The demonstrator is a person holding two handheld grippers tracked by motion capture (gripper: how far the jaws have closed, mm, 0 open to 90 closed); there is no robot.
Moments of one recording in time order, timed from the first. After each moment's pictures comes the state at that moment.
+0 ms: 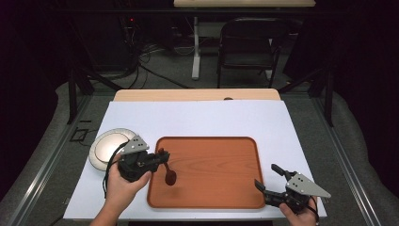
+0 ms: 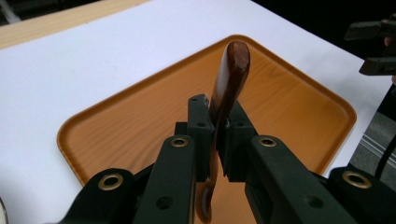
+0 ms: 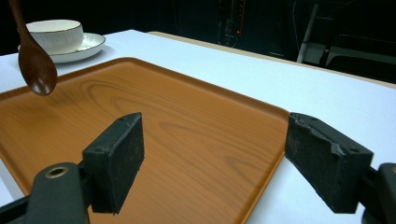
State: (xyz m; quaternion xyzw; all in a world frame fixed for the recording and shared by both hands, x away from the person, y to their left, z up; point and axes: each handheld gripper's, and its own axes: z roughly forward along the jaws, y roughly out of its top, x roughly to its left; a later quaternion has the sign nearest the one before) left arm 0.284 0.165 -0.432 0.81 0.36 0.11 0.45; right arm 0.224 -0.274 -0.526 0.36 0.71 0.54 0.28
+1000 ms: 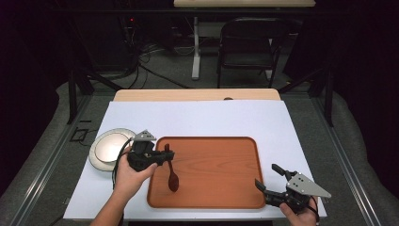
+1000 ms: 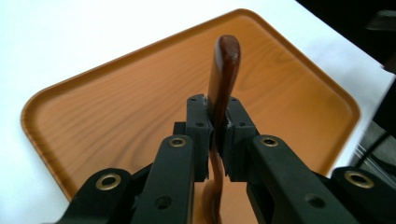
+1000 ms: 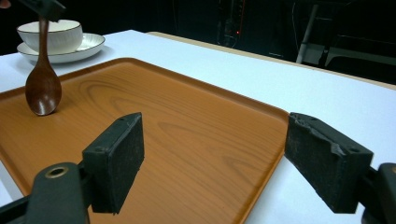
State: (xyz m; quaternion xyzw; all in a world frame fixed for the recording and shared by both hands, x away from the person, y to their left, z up) left arm 0.328 0.160 -0.459 0.81 0.41 0.04 0.42; right arm 0.224 -0.275 -0.526 0.36 0.71 0.54 0.28
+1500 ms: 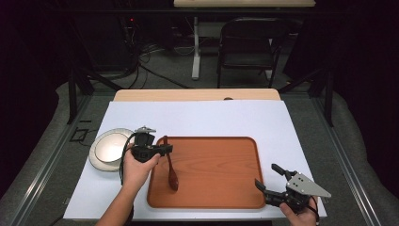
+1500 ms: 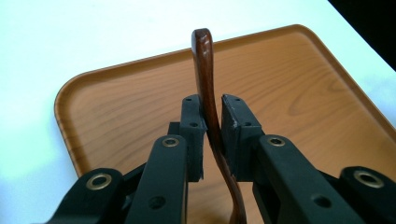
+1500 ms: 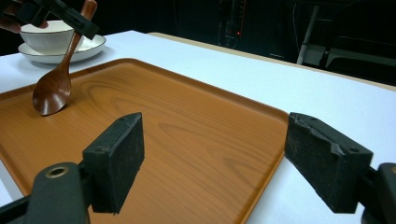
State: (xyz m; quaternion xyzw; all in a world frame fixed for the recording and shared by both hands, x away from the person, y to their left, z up) left arm 0.360 0.162 -0.488 0.76 0.50 0.04 0.41; right arm 0.225 -0.275 -0.526 0.36 0.71 0.54 0.29
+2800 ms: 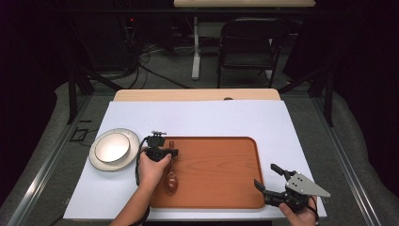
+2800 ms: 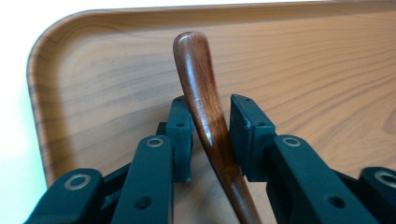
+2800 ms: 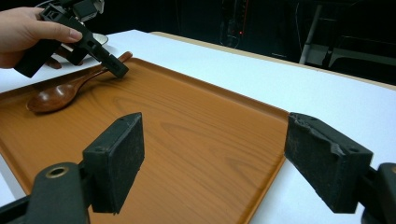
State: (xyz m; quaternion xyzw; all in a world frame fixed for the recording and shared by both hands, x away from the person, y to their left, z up) left arm 0.389 0.139 -0.543 0.75 0.57 0.04 0.34; right arm 0.225 -0.273 -0.526 0.36 0.71 0.54 0.28
